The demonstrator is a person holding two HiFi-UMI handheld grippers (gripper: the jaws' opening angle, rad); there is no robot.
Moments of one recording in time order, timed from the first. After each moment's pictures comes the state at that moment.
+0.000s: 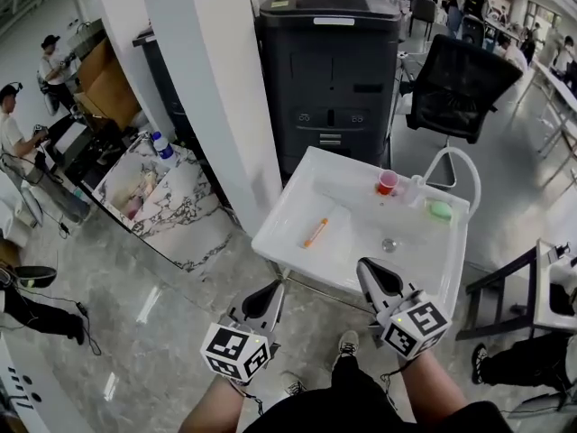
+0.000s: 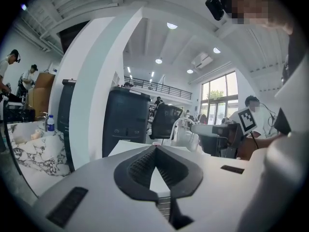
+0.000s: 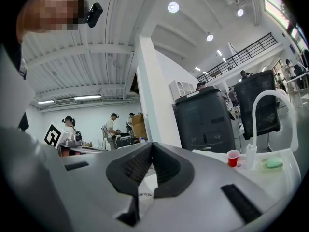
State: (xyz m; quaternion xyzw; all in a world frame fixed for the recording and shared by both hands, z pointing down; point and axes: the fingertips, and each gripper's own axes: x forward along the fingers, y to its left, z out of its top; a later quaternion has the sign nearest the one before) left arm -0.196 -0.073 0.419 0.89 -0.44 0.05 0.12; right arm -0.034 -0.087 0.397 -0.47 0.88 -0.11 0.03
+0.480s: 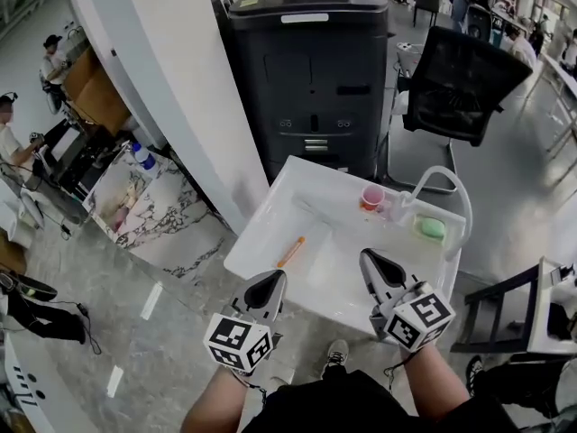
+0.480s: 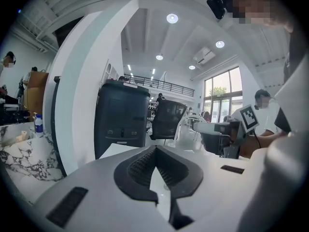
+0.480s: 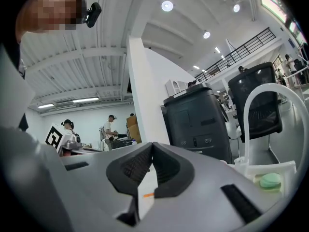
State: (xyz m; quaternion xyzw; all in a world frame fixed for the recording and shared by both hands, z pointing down) left arm -0.090 -0.177 0.430 0.88 -0.45 0.07 0.12; right arm 0.074 -0.190 0.406 -0.46 0.88 -0.13 0.04
